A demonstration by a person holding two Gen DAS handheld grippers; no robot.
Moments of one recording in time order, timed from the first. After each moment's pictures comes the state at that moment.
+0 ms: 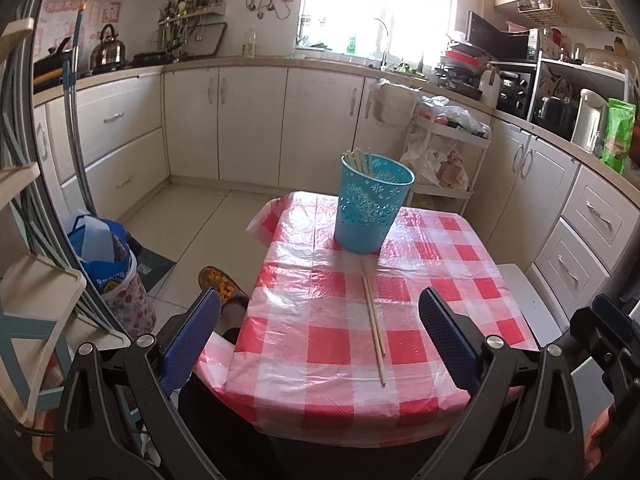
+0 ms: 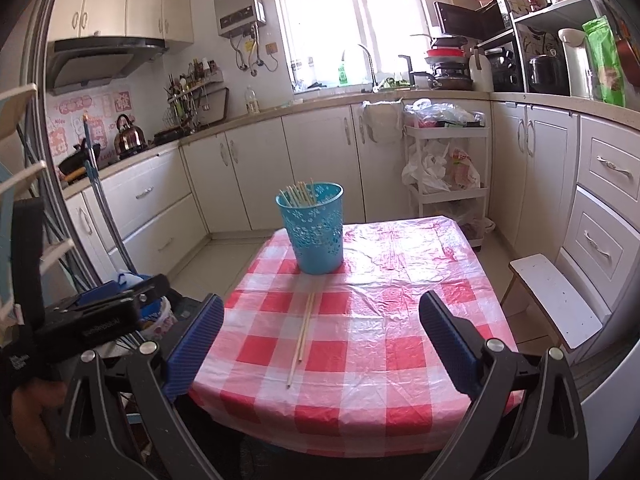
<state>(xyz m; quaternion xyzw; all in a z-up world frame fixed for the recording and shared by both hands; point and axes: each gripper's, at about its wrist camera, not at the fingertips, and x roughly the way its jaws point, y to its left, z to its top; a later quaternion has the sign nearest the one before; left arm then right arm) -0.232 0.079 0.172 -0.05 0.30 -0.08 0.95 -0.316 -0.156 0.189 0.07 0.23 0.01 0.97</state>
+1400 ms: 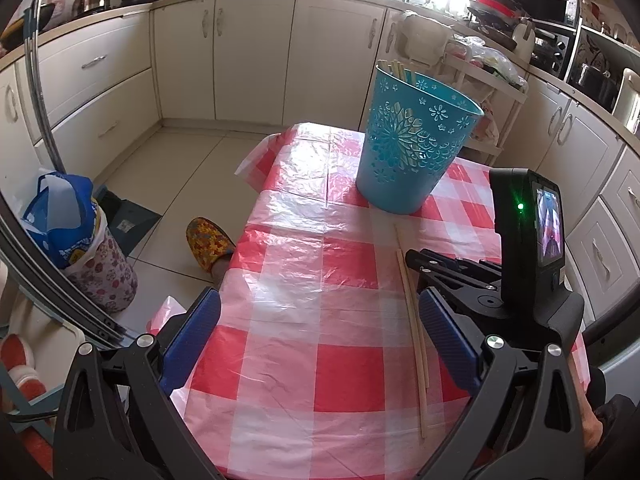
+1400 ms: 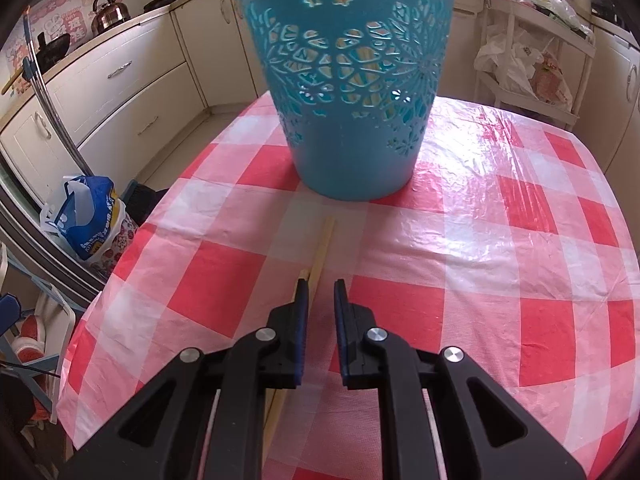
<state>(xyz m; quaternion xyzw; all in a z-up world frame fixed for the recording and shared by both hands) -0.107 0.058 0.079 -0.05 0.40 -0.07 0.91 -0.042 -0.114 0.023 0.02 0.45 0.07 0.89</state>
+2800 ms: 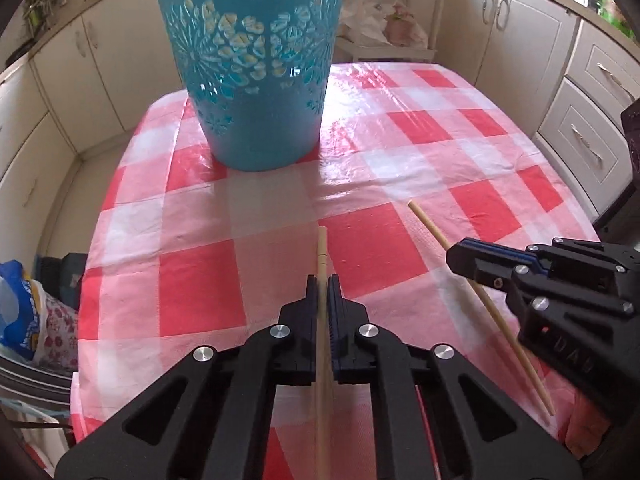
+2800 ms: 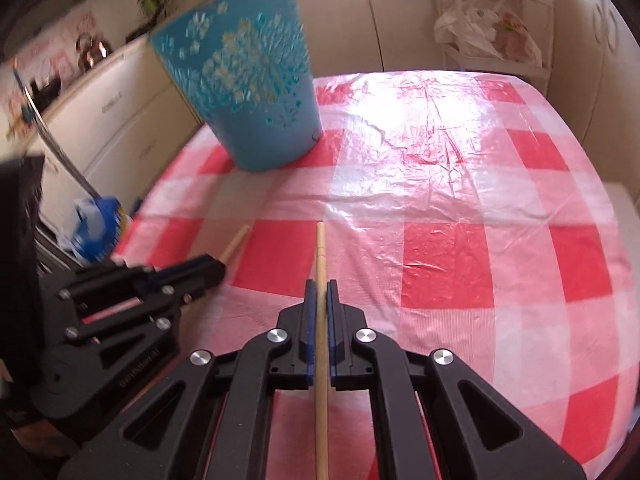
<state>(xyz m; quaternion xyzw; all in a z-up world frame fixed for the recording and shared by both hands) -0.046 -0.065 0.014 0.09 0.45 -0.20 0.87 -0.097 -0.207 0.027 0.12 0.45 0.07 0.88</state>
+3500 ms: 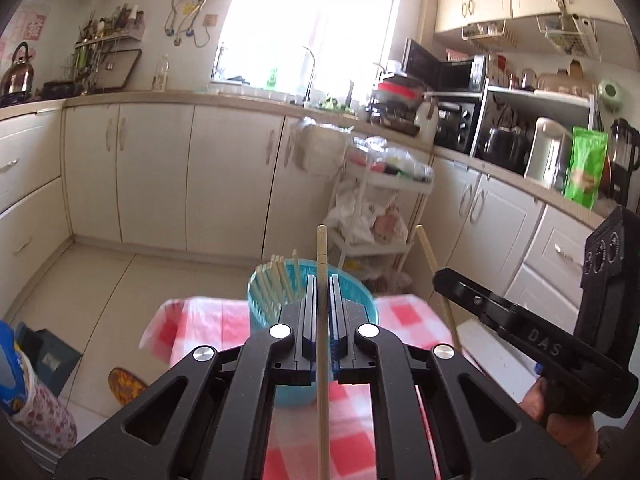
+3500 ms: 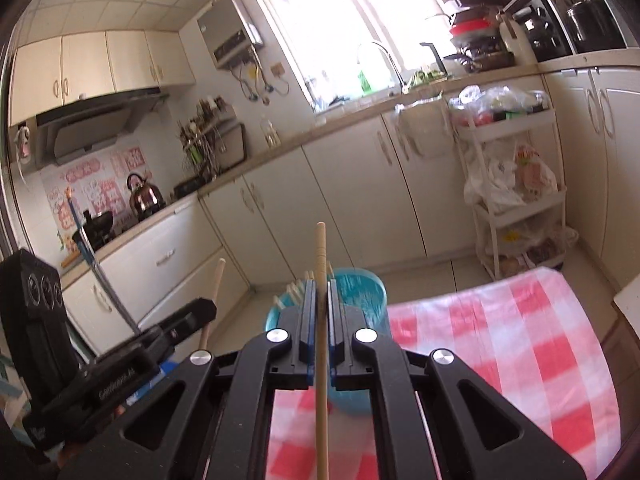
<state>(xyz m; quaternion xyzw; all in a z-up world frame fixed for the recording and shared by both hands) -0.002 0.004 0.197 -0.07 0.20 -0.24 0.95 -0.051 -0.199 0.198 0.18 0.17 0.10 0.96</state>
